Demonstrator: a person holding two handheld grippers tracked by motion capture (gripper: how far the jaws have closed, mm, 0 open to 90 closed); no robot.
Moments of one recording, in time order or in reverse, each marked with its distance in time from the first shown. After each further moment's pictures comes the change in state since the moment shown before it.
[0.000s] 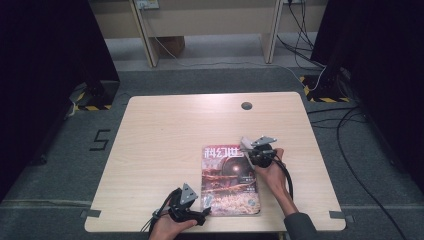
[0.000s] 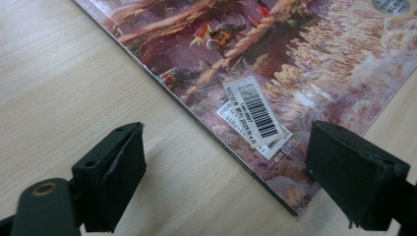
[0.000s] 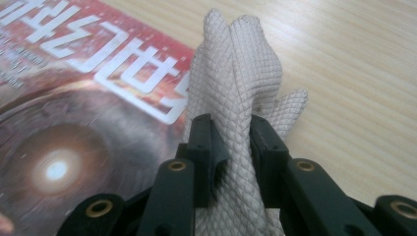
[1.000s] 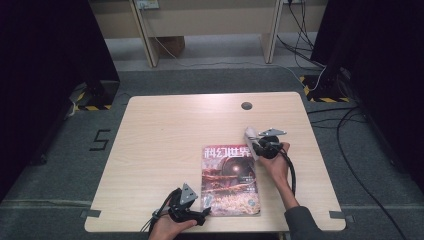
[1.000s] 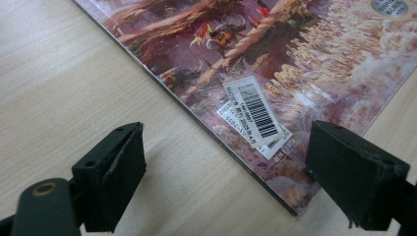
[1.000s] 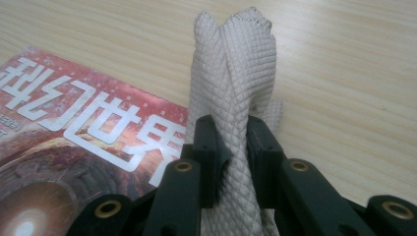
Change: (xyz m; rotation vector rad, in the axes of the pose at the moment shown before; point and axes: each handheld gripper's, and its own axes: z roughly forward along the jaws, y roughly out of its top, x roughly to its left) left arm 0.000 -0.001 0.000 -0.006 0.000 0.000; right arm -0.028 0.008 0.001 -0.086 0.022 0.127
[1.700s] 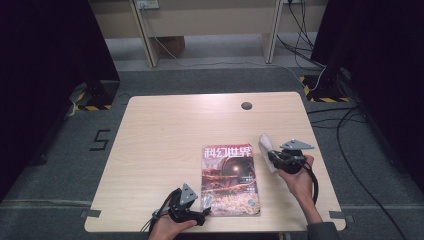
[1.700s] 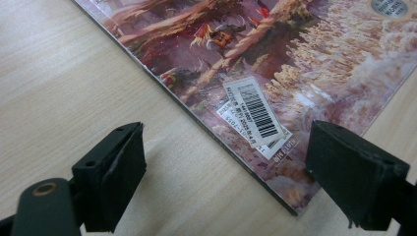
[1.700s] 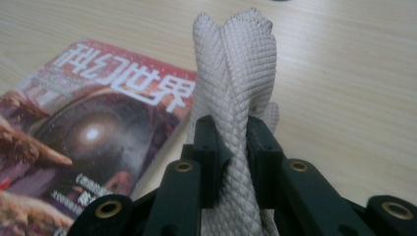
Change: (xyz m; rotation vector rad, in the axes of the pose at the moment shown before) left arm 0.000 -0.001 0.000 -0.006 -0.003 -0.003; right arm -0.011 -0.035 -0.081 -0.053 0.026 0.012
